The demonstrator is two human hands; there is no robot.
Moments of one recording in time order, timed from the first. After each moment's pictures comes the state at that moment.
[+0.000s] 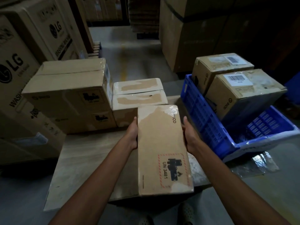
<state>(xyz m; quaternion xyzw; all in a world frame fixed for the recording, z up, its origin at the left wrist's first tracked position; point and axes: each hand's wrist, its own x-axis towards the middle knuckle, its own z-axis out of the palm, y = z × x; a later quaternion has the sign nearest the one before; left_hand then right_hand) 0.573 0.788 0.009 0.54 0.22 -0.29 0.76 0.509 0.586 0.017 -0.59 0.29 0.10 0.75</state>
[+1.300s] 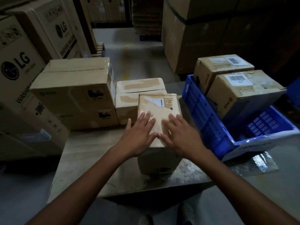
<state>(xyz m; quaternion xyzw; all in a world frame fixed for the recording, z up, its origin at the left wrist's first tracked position) 0.508 0.810 0.070 0.96 -0.26 -0.10 0.09 0.463 0.629 0.081 -0.99 -0.04 0.05 0.09</state>
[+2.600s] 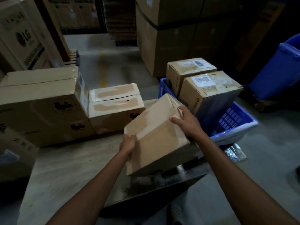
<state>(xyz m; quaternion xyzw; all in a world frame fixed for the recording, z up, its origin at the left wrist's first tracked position) 0.555 0.733 -0.056 0.80 0.15 -0.24 0.53 0.480 0.506 0.084 -0.88 0.21 -0.01 0.43</state>
